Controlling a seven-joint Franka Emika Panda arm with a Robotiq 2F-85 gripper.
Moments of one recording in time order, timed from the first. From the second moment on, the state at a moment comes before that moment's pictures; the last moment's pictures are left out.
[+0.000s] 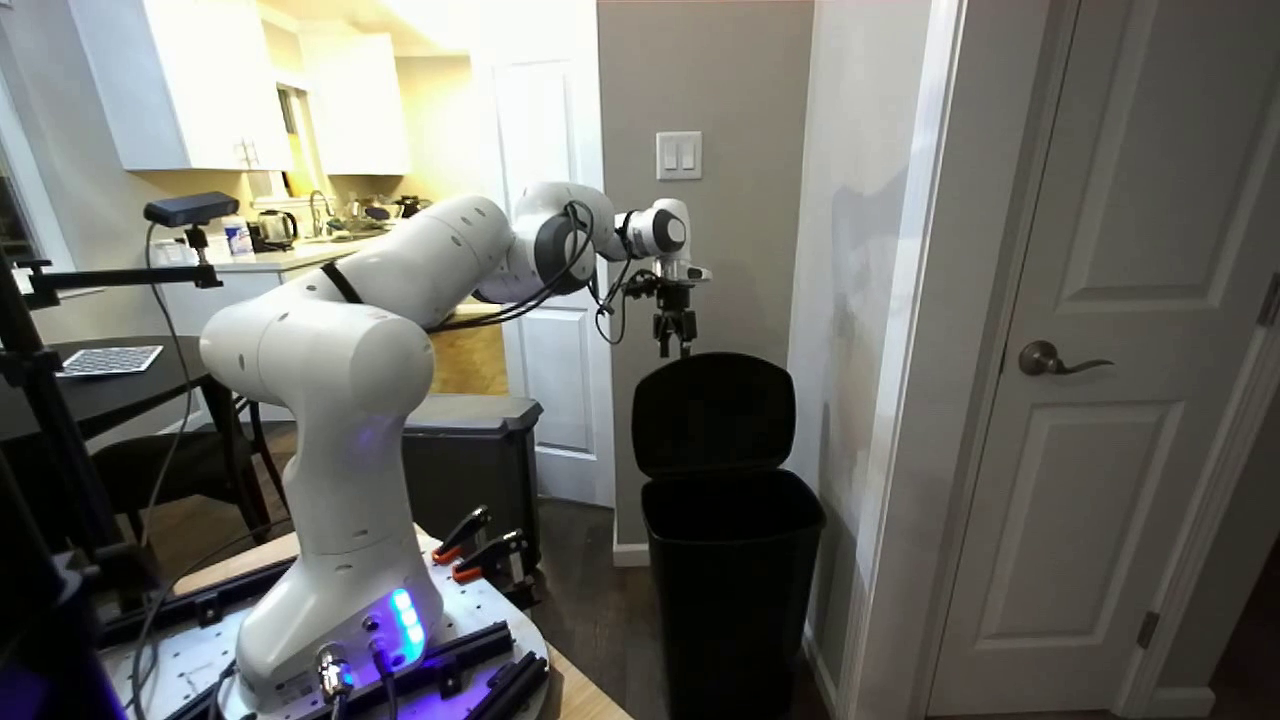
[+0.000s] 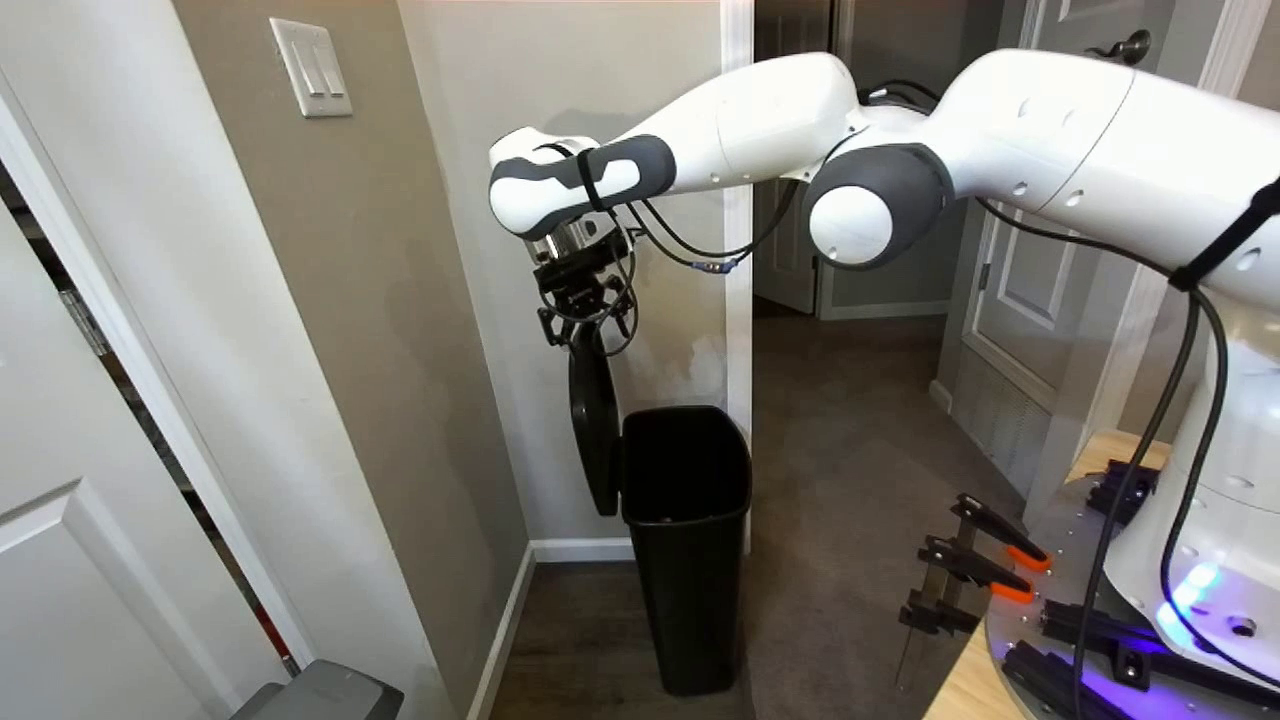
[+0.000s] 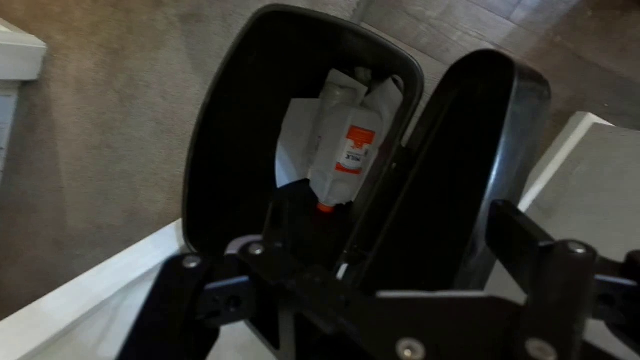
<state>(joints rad) 0.32 1.18 -0.20 -0.58 0.04 1.53 0.58</state>
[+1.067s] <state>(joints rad) 0.33 1.23 -0.32 -0.53 -0.09 1.42 0.58</state>
